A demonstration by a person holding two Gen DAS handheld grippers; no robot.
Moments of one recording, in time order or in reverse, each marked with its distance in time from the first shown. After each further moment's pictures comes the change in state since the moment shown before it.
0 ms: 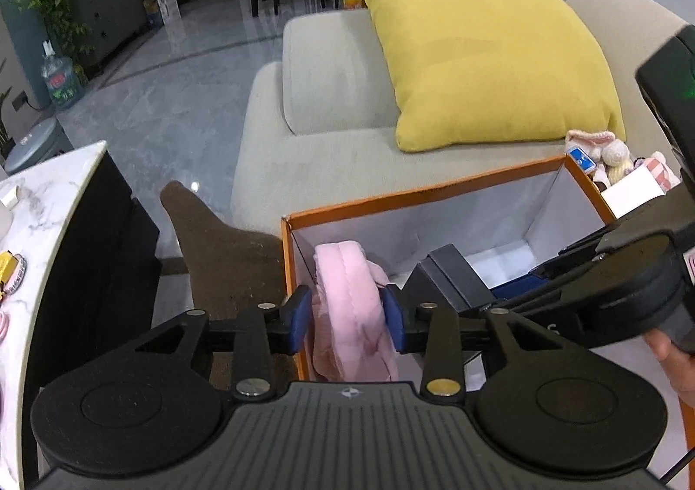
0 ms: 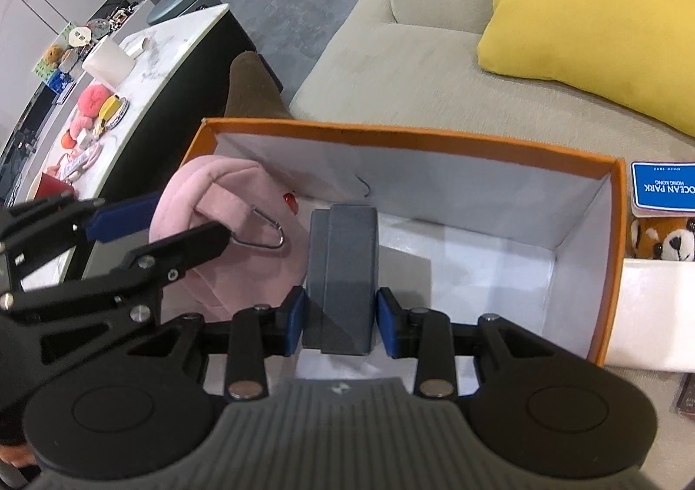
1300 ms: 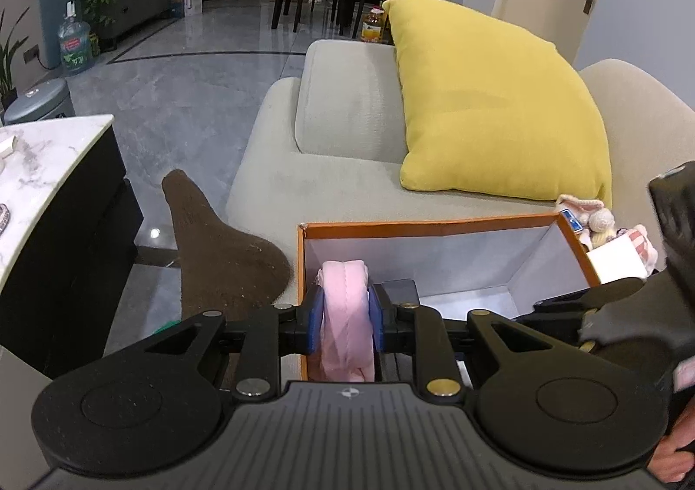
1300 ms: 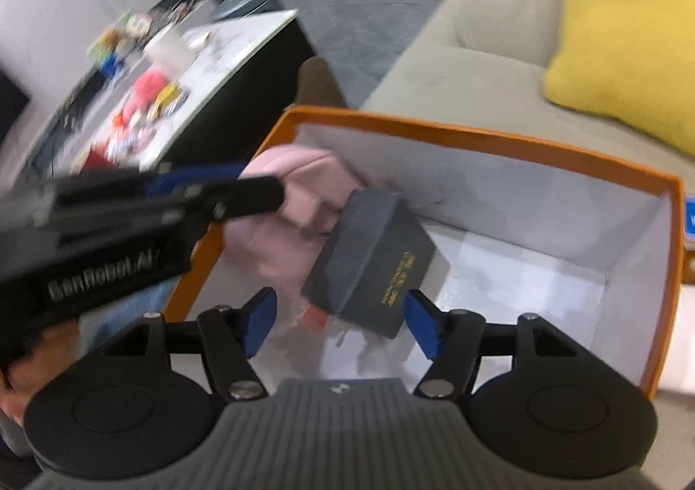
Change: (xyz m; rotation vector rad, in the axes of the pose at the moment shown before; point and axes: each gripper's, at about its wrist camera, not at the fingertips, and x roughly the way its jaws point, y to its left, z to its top) left arm -0.016 0.026 -0.014 -0.183 -0.117 -0.078; right arm 0.001 0.026 -0.017 -0.161 -0.067 0.094
